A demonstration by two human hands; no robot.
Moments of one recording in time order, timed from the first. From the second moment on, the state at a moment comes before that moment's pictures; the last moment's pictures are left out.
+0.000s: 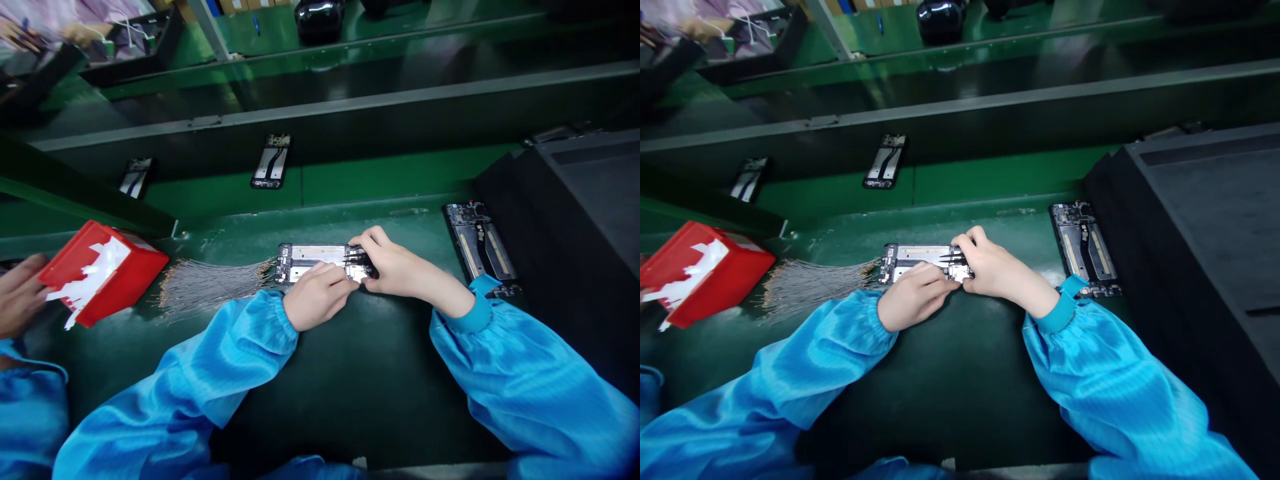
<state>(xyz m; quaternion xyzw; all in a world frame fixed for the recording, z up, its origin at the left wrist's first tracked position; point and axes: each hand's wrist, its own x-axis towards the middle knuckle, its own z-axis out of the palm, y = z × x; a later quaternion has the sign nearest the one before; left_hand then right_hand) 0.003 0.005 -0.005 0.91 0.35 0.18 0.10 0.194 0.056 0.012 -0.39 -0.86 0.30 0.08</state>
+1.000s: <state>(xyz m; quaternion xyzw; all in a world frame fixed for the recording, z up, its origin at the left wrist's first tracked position) -0.022 0.017 -0.009 0.93 0.28 0.20 0.11 0.187 0.056 0.022 -0.42 -0.86 0.27 0.00</state>
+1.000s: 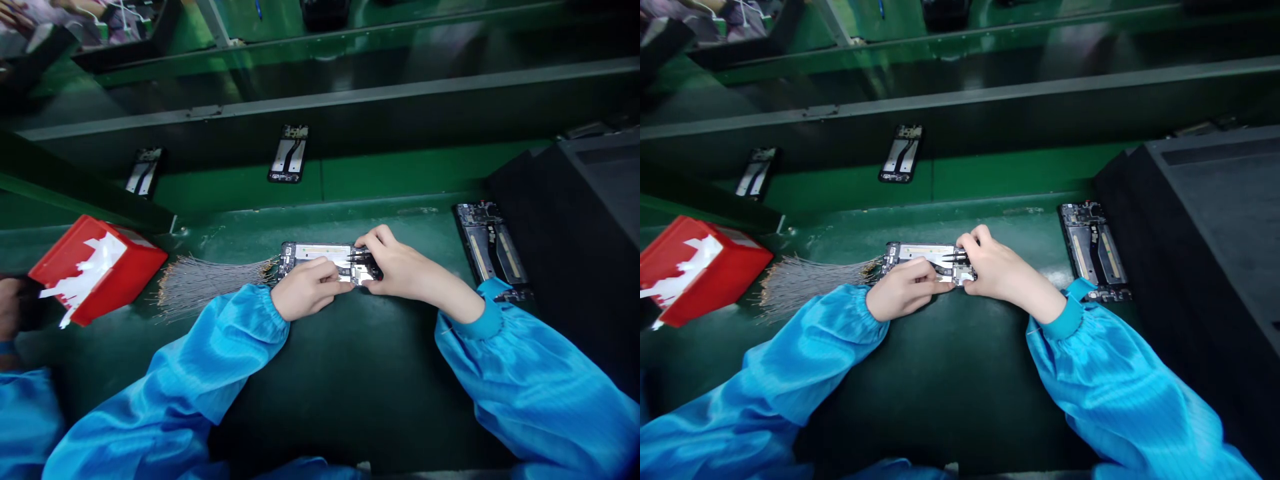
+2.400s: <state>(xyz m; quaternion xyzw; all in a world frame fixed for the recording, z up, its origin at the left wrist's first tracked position) -0.015 0.015 -0.009 0.86 0.42 0.23 0.19 0.177 0.066 0.019 -0.33 -0.93 0.17 0.03</state>
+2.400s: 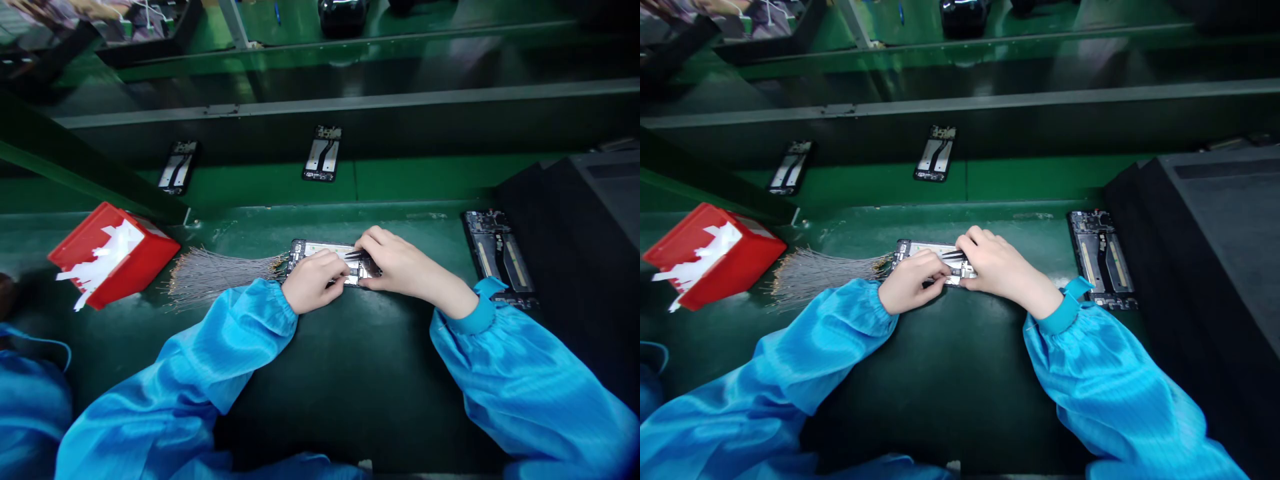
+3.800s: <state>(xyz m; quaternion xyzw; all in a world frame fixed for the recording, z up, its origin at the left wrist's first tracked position) -0.038 0.045 0.029 0.82 0.48 0.30 0.10 0.157 0.069 0.035 -0.39 -0.90 0.18 -0.07</state>
